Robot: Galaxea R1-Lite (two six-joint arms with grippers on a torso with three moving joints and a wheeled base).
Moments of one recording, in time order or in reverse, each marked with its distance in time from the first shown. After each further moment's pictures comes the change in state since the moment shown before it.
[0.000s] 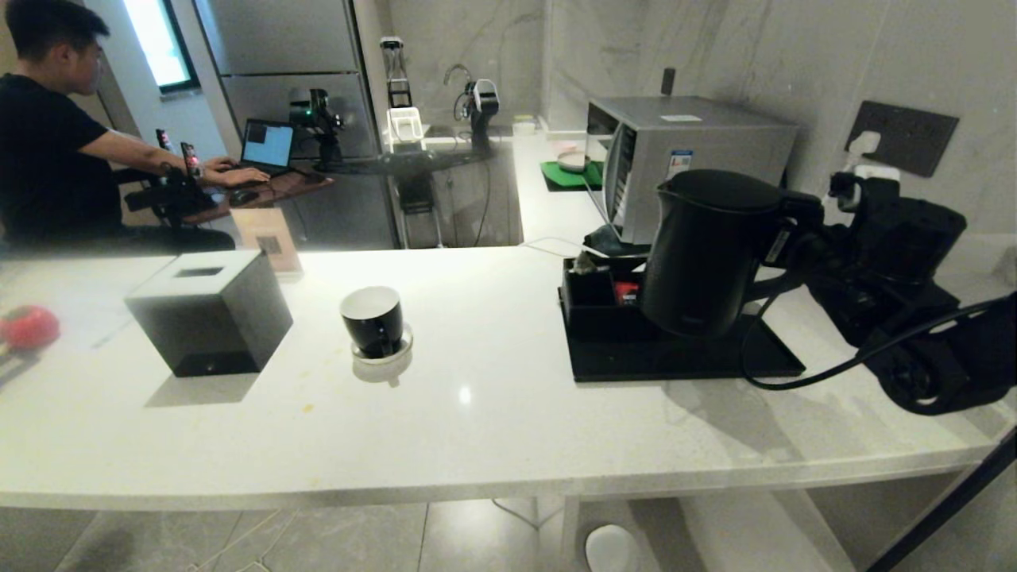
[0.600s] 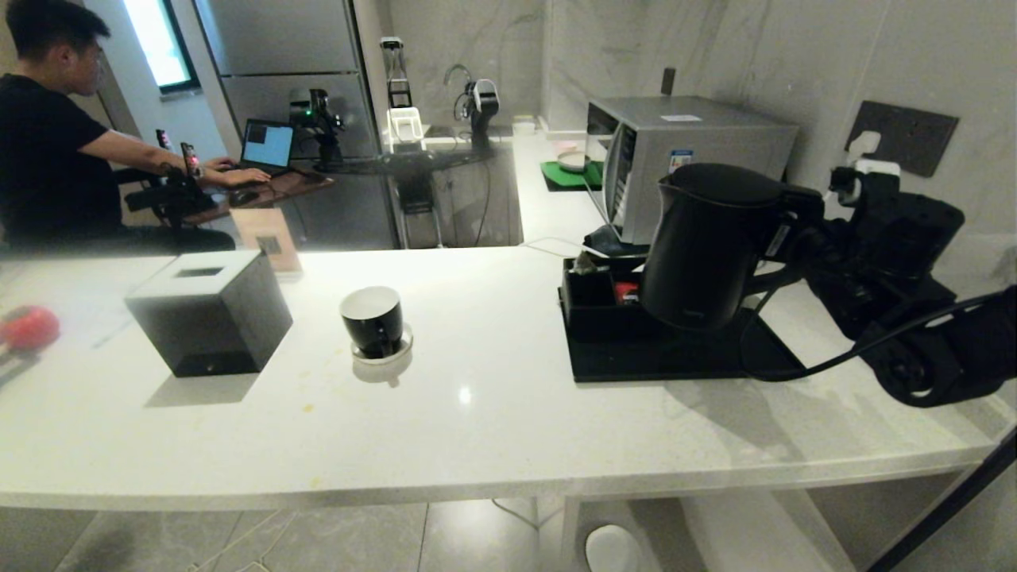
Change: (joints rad) left arm 0.000 0.000 0.000 0.000 0.000 0.001; right arm -0.008 0.014 -0.035 0.002 0.002 0.001
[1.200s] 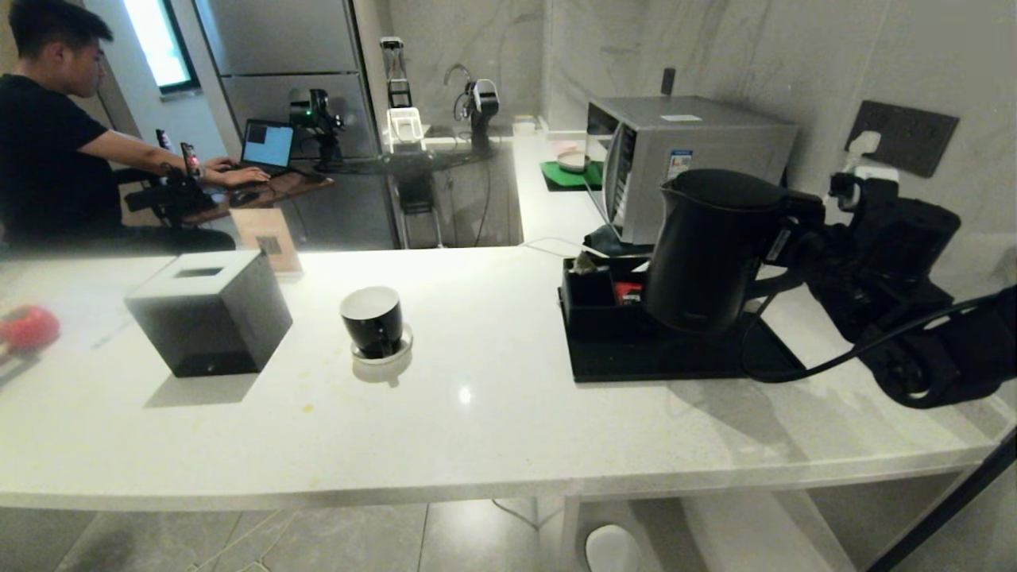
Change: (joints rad) left arm 0.000 0.000 0.000 0.000 0.000 0.000; right arm -0.005 0.011 0.004 0.000 -0.004 0.006
